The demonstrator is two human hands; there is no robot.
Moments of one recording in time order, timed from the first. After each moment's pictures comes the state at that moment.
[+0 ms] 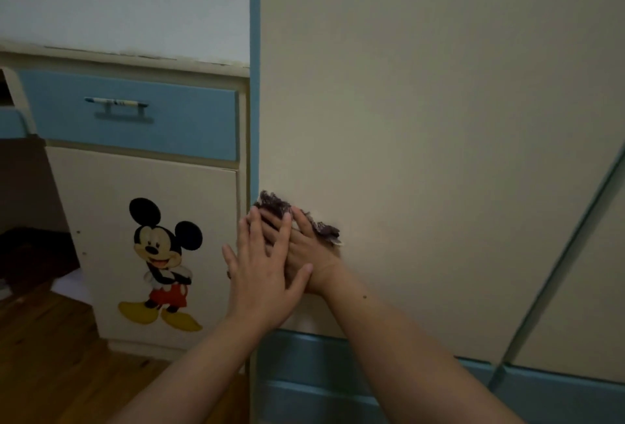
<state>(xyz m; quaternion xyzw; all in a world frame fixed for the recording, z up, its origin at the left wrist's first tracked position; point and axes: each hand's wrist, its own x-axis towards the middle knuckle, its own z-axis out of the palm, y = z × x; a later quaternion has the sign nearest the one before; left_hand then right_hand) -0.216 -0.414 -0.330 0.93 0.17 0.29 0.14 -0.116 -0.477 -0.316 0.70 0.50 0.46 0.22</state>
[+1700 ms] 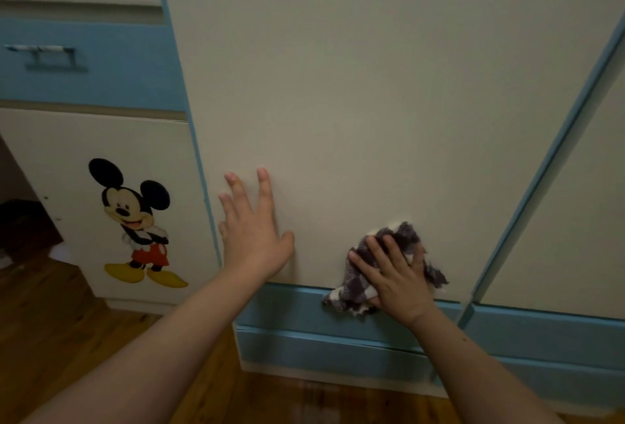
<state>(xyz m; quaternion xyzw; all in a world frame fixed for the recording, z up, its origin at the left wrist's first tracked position) -0.186 -0.471 -0.335 0.93 0.22 0.22 0.19 -0.061 -0.683 -0.453 0.83 0.40 0.38 0.09</state>
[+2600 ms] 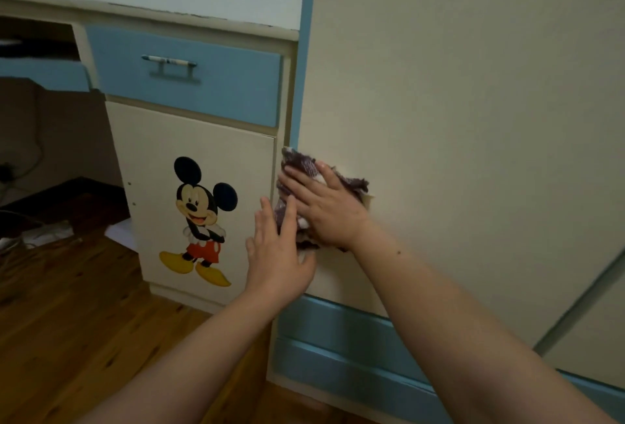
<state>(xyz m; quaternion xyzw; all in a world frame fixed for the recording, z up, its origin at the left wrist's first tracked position) -0.244 -0.420 -0.340 0.90 0.24 0.25 0.26 -0.114 -0.472 -0.295 0.65 0.56 0.46 0.22</state>
